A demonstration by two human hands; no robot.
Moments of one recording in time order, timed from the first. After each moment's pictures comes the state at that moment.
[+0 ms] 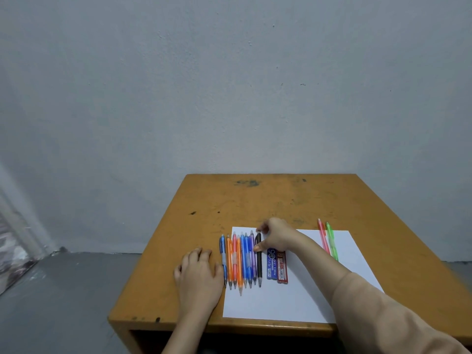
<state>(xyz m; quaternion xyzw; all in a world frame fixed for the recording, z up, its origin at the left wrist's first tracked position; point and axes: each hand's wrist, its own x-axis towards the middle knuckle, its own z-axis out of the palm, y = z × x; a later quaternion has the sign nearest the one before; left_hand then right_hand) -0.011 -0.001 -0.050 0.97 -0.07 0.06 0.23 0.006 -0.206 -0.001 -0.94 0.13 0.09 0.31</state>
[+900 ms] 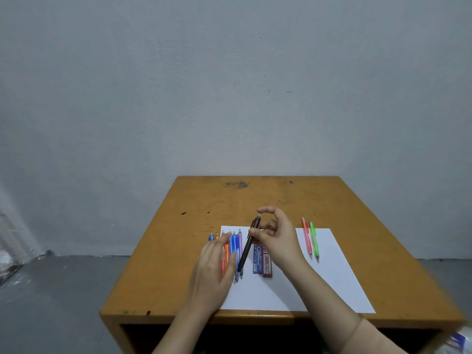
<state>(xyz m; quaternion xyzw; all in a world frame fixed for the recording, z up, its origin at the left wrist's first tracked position) -0.033 -0.021 -0.048 0.83 -0.32 0.20 0.41 -0.072 -0.173 0.019 -0.73 0.10 -0.22 0.64</state>
